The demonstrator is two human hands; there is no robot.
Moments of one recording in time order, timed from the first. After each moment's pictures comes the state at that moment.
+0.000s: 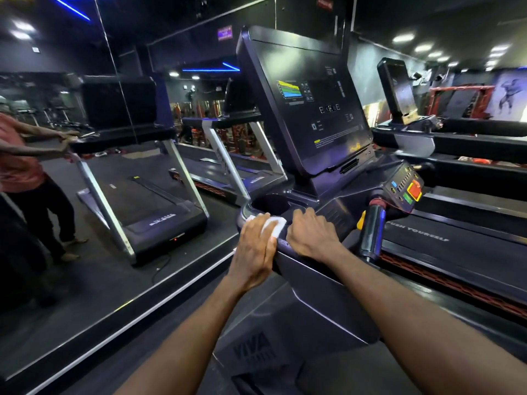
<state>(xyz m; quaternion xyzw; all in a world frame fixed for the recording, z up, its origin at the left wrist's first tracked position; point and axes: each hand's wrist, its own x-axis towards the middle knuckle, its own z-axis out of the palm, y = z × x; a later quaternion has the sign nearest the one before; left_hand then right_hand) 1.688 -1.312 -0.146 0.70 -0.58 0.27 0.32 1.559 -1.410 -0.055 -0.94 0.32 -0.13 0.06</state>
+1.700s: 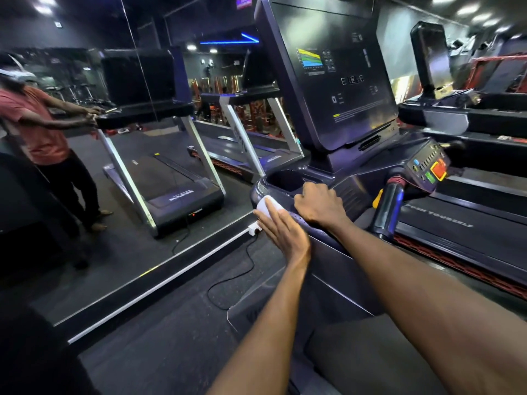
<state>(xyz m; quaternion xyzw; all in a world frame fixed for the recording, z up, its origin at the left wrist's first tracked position) 1.608 -1.371 -0.146 0.69 -0.10 0.03 0.71 1.572 -1.413 -0.053 -0.91 0.34 -0.17 0.16</state>
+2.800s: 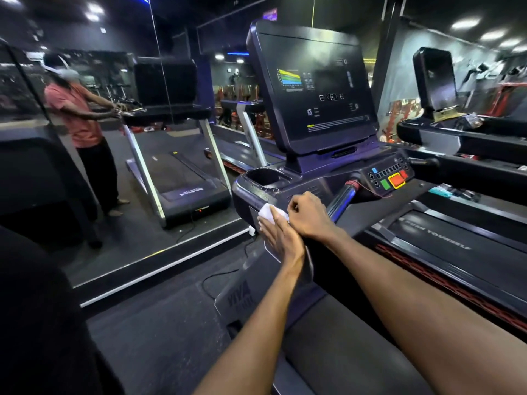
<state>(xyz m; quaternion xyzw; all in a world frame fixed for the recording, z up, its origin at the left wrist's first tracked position) 1.467 -1.374 -0.111 0.68 -0.03 -0.05 0.73 1.453 -1.433 -0.059 -0.93 0.19 -0.20 0.22</state>
